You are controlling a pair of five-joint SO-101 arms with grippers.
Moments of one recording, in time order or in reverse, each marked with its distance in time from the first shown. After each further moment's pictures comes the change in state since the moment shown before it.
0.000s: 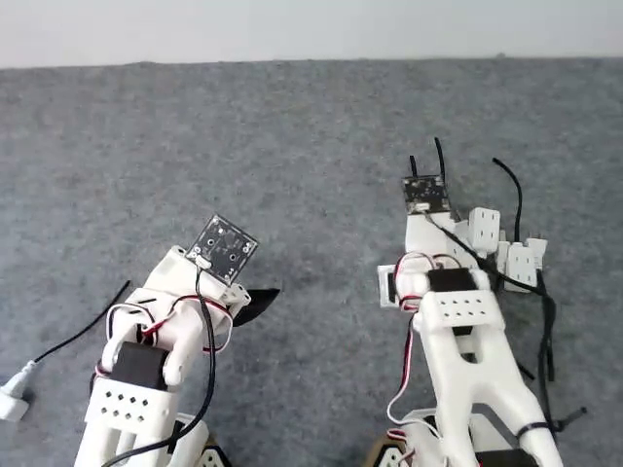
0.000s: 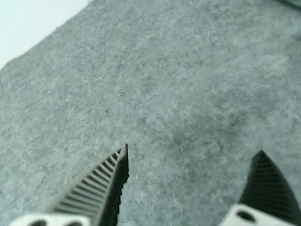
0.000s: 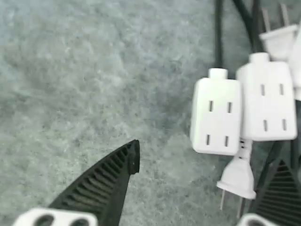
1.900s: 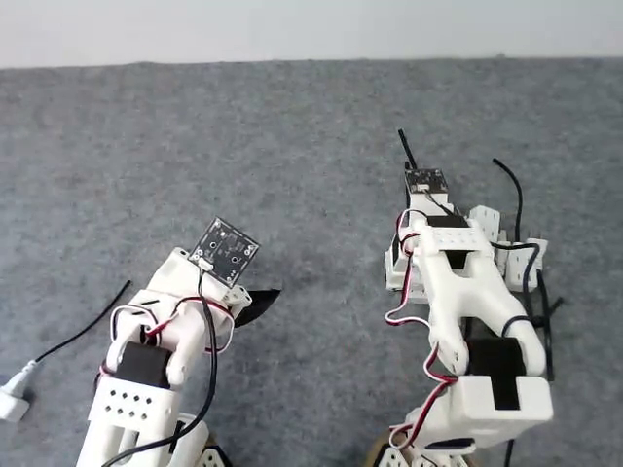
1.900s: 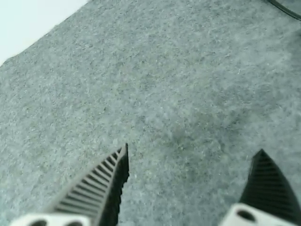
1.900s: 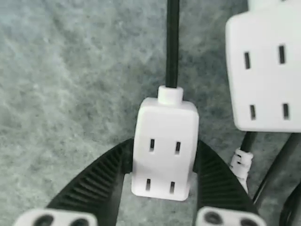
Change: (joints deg) left arm 0.0 0.0 2.5 -2.6 0.0; right arm 5.2 33.1 -23.3 8.4 0.2
